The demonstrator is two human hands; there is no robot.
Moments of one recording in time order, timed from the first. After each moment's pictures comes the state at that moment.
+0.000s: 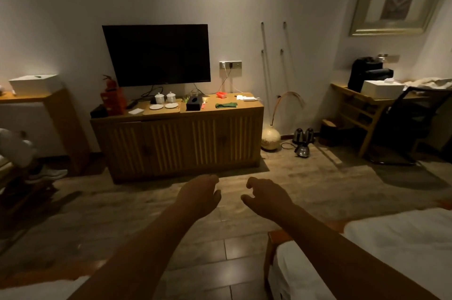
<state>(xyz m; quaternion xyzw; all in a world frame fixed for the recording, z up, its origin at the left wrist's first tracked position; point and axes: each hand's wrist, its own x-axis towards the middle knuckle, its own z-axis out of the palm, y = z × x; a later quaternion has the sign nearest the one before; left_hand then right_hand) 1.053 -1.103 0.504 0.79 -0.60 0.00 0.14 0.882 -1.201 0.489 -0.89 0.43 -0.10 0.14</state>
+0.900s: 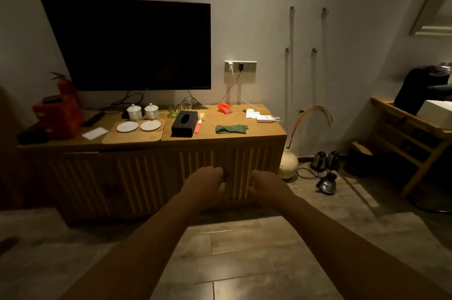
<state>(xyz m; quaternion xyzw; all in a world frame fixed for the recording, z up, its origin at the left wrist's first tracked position) 1.393 -1.681 0.494 0.77 -0.61 -0.04 0.17 1.227 -1.789 0.483 -0.90 0.40 -0.08 0.17</state>
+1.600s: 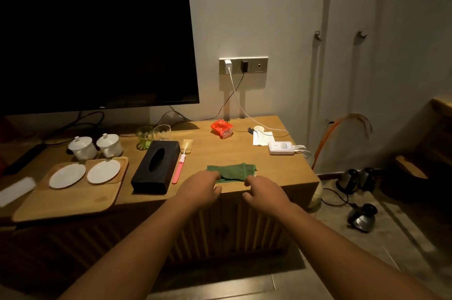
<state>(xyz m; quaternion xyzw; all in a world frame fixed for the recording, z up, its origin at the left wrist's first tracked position) 1.617 -2.143 0.453 0.80 -0.58 -0.12 0.11 1.451 -2.243 0.424 -0.90 0.40 -0.04 0.18</state>
